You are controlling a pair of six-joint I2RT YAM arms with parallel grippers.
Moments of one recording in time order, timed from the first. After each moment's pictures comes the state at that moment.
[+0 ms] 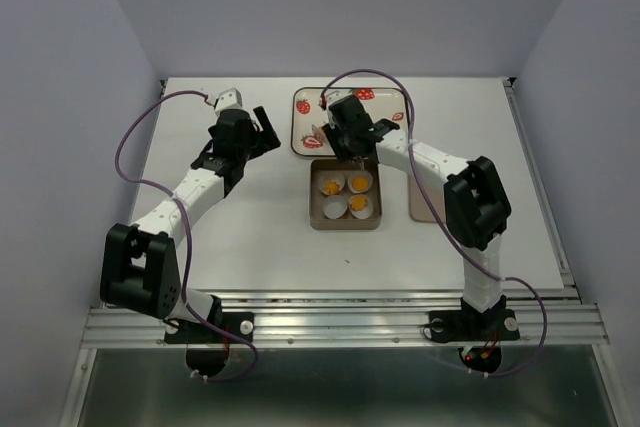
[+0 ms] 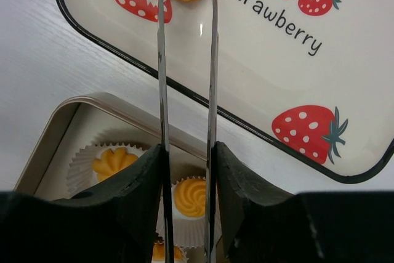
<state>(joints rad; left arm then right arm) -0.30 1.42 0.98 -0.06 -0.20 -0.54 0.65 2.01 1.65 -0.45 0.23 0.00</state>
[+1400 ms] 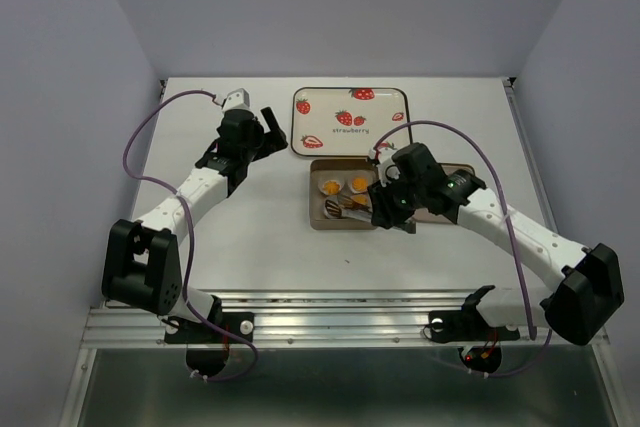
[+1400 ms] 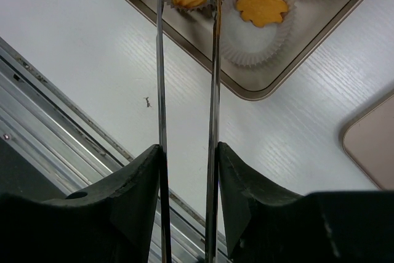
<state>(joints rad) -0.32 1.44 0.98 -0.03 -0.13 -0.55 0.65 1.25 1.02 -0.68 -0.23 0.11</state>
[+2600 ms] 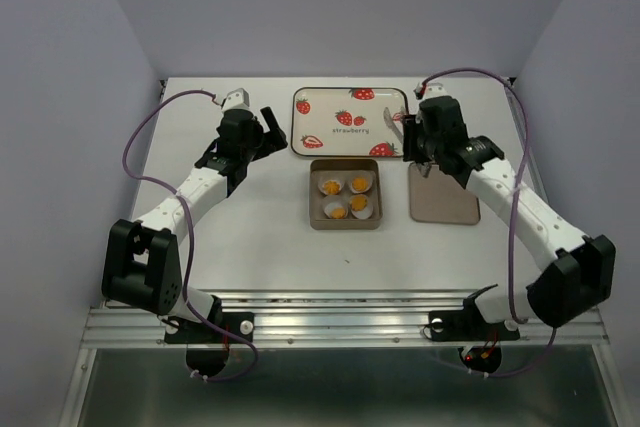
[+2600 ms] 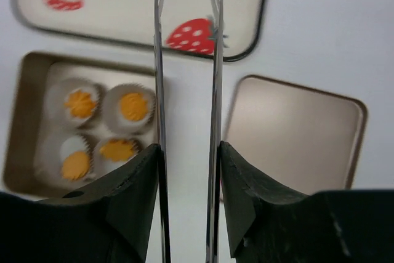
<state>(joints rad) -0.32 1.44 0.98 -0.03 -0.12 -0.55 0.52 1.30 1.25 -0.59 0.22 0.20</state>
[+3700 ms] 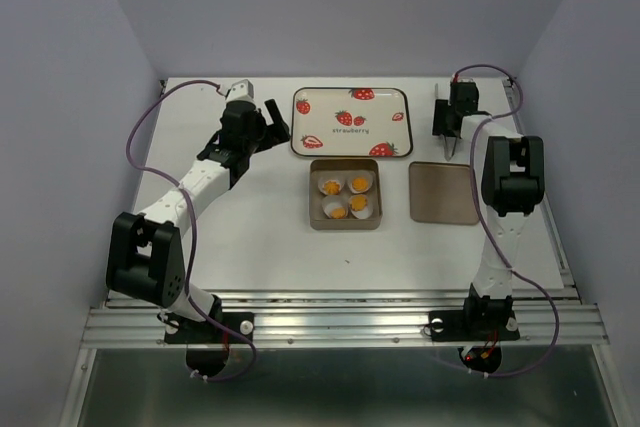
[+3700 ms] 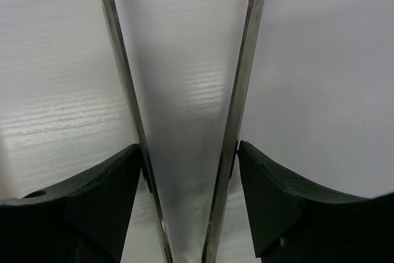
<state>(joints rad) -0.33 1.48 1.06 -0.04 -0.11 -0.52 -0.01 2.20 1.60 -0.17 0.25 0.05</state>
